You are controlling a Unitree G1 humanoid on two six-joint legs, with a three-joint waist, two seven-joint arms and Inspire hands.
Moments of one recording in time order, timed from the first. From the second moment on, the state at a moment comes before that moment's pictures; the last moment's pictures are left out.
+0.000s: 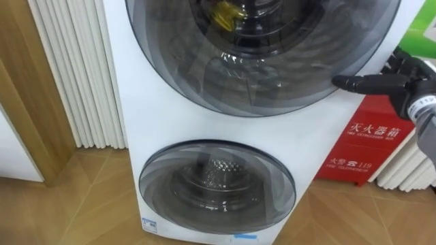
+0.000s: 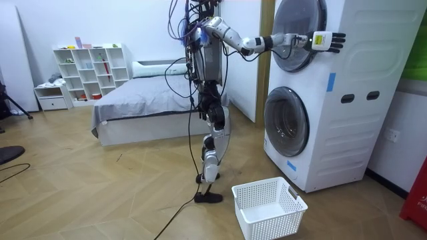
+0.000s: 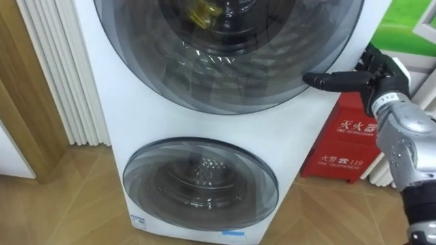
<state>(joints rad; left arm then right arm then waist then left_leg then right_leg) 0.26 0.25 0.12 0.98 0.32 0.21 0.12 -0.70 -0.63 -0.06 0.61 0.48 0.24 -0.07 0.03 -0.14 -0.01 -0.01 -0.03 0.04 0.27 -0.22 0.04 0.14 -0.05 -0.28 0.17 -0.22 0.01</state>
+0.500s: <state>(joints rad) 0.24 0.26 0.12 0.98 0.31 0.21 0.12 -0.66 -0.62 -0.01 0.36 0.46 0.25 -0.23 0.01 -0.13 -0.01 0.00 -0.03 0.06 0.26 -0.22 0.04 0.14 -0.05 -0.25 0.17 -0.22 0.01</state>
